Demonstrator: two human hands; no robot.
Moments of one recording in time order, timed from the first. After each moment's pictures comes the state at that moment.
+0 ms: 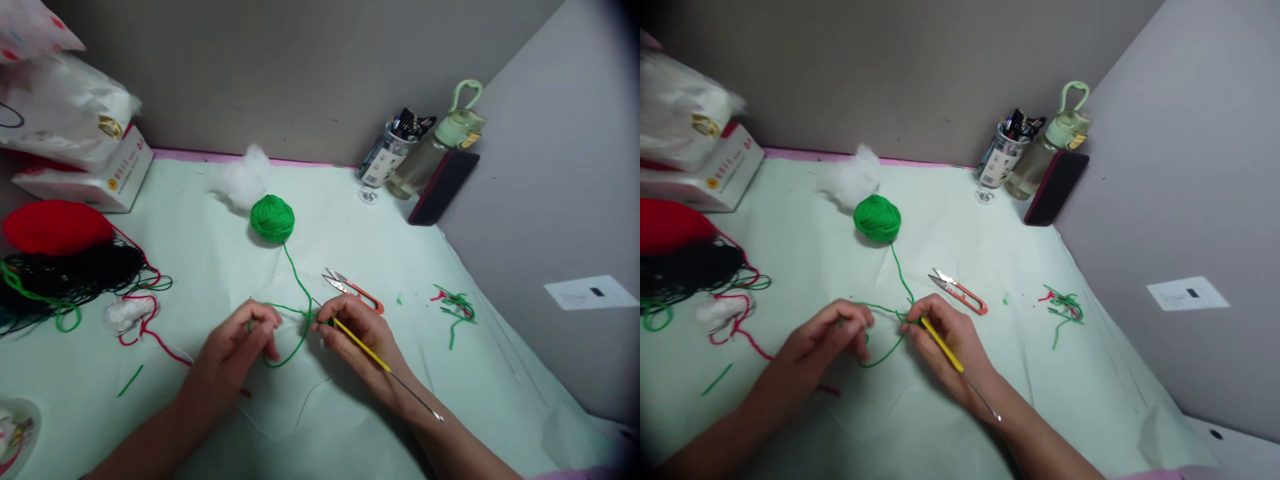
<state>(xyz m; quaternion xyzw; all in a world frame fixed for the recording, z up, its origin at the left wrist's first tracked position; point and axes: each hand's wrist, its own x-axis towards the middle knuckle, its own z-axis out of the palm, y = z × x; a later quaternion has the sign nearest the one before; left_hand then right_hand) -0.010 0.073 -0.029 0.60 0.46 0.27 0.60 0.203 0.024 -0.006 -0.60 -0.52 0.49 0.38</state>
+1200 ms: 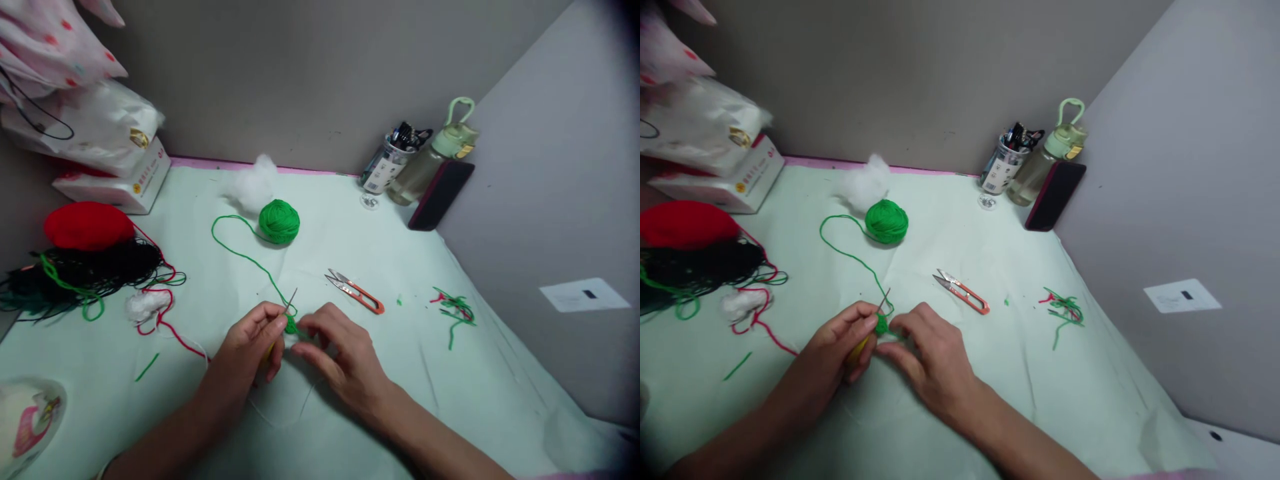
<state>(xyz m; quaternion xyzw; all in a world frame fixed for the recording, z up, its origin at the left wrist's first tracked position) 0.003 0.058 -0.026 0.41 0.48 0.25 0.73 0.180 0.013 -0.017 -0.55 -0.71 0.24 0.36</state>
